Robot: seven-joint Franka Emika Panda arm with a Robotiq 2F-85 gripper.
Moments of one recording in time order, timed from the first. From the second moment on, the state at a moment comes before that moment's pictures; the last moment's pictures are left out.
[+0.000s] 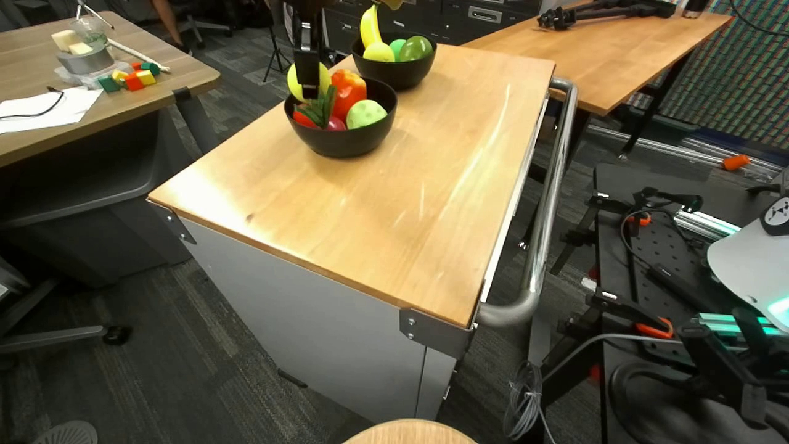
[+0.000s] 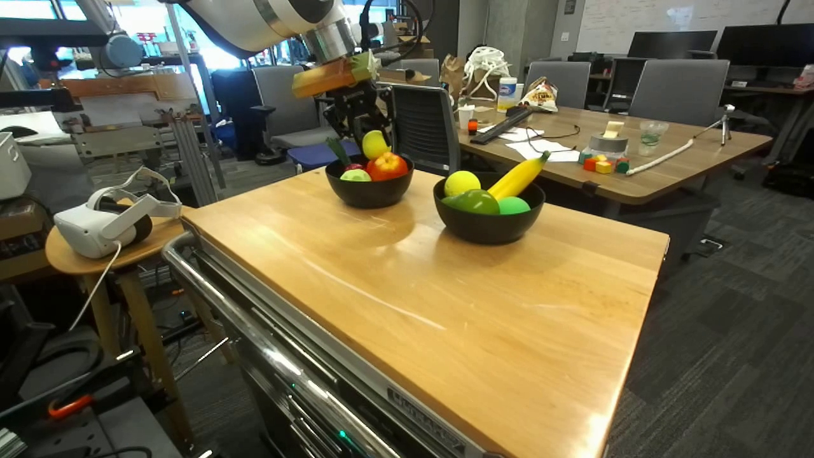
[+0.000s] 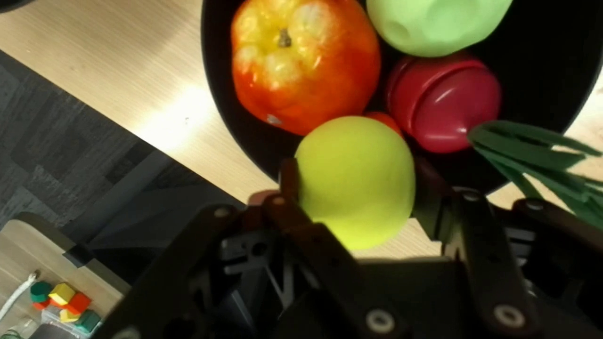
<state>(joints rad) 0.10 0.32 0.08 -1.88 -0.40 2.43 -0.10</state>
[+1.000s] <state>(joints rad) 0.13 0.05 0.10 -1.99 -0.40 2.21 -0.05</state>
